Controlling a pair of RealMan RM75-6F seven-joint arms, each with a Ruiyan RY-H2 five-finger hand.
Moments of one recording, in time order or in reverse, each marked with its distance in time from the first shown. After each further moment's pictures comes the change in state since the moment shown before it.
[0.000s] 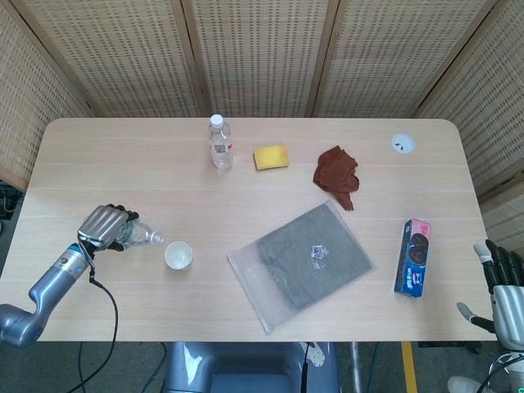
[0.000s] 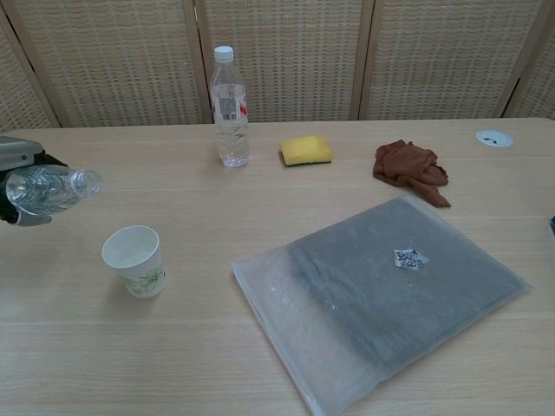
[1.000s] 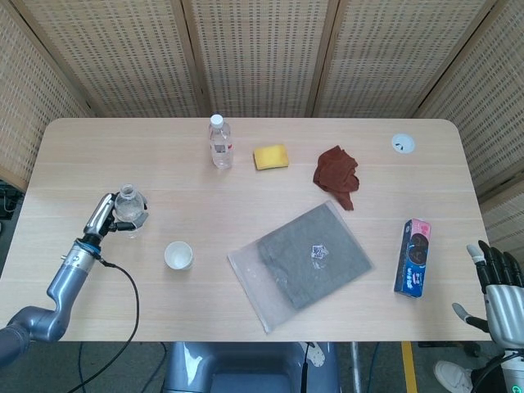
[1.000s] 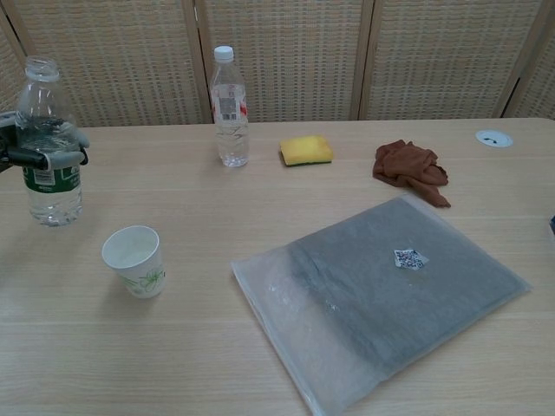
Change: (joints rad) left arm 0.060 -0.211 -0.141 0.190 -0.052 0.100 -0.905; right arm 0.009 -0.012 -0.004 0.001 0.002 -0.020 -0.027
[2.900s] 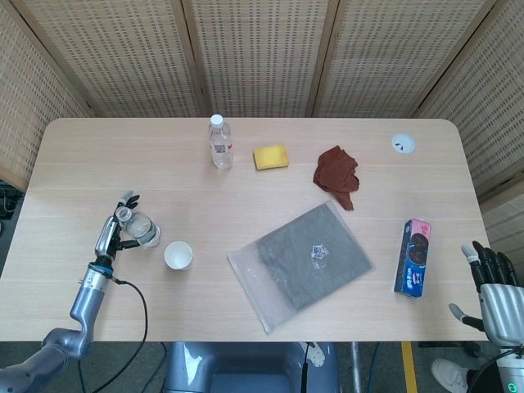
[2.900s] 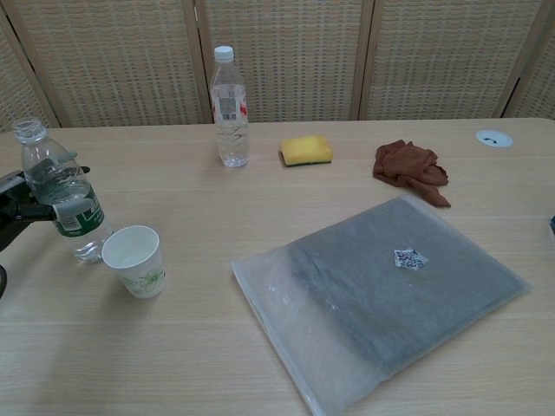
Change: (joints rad) left arm 0.084 -0.348 0.034 0.463 0.064 0.114 -0.378; right arm 0.012 -0.007 -0.007 0.004 0.005 -0.023 -0.006
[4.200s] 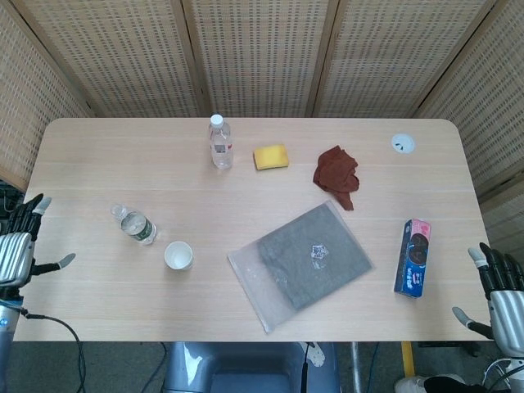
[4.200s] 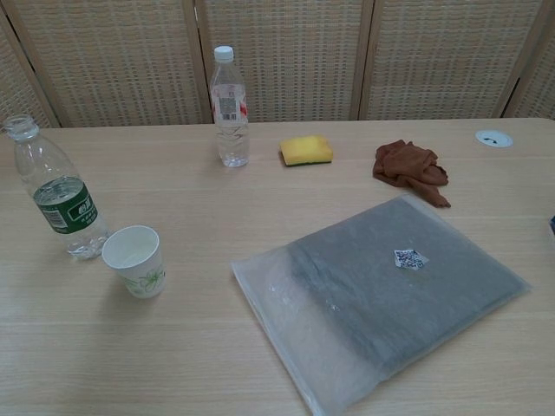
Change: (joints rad) left arm 0.276 0.597 0.048 -0.756 -0.020 0.393 1.117; right arm -0.033 0.038 -0.013 -0.014 -0.070 0.084 0.073
